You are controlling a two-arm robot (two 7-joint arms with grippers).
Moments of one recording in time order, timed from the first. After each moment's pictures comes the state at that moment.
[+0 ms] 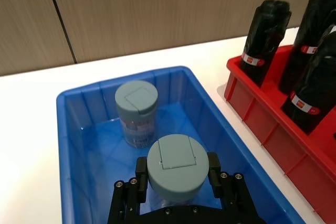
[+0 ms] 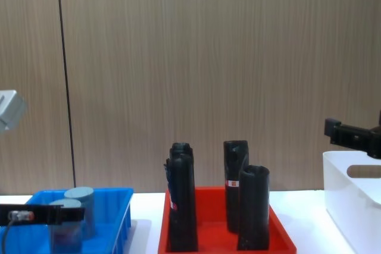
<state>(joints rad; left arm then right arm) -0.42 0.41 0.30 -1.16 -0.50 0.35 -0.21 -0.01 0.34 -0.23 -1.77 0.29 0.03 0.07</state>
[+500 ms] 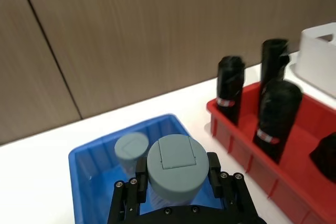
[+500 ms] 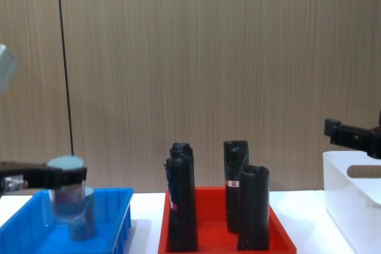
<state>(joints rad) -0.34 0.47 0.28 -1.36 -0.46 0.25 -0.21 -0.01 0.34 -0.23 -1.77 0.29 0.03 0.07</state>
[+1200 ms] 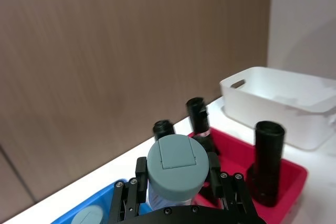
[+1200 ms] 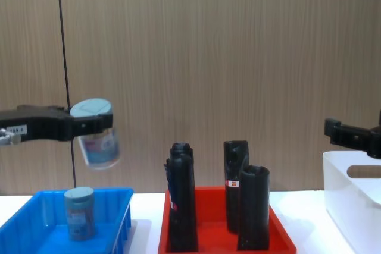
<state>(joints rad) -0.29 0.54 0.25 -1.51 -0.49 0.12 -0.45 -0.01 0.34 -0.23 -1.77 0.29 0.03 0.07</state>
